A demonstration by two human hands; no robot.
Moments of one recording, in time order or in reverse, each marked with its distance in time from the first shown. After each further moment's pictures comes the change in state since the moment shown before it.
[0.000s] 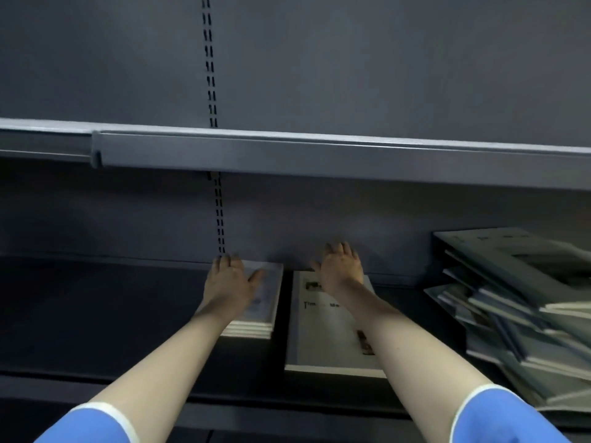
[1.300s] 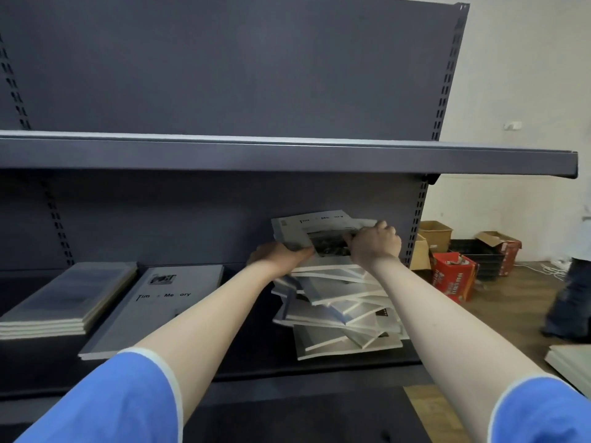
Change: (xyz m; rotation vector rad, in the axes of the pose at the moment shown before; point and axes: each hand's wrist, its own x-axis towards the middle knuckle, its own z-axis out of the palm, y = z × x) left_hand -0.116 0.384 0.059 -0.324 -0.391 0.122; right_hand -0.097 0.367 -0.113 -0.137 0.090 0.460
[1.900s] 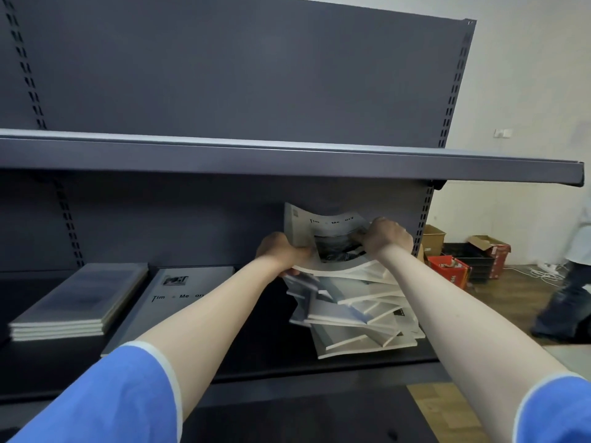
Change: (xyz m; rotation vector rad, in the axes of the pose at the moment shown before) left_hand -0.005 -0.020 -0.031 -0.251 0.045 0.120; right_hand -0.018 -0.021 -0.030 0.192 0.066 0.106
